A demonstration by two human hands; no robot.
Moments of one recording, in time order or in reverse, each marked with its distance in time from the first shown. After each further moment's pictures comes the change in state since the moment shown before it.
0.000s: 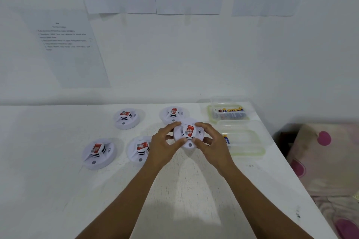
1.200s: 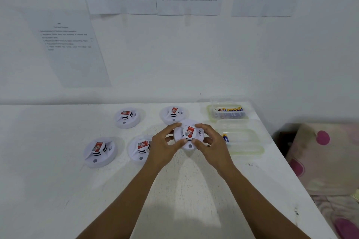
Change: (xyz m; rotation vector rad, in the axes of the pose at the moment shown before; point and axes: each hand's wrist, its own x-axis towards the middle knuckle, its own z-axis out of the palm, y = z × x) left_hand -0.009 0.005 -0.003 -0.093 -0.021 -0.005; right_hand -0.004 0.006 0.002 -0.052 0.012 -0.020
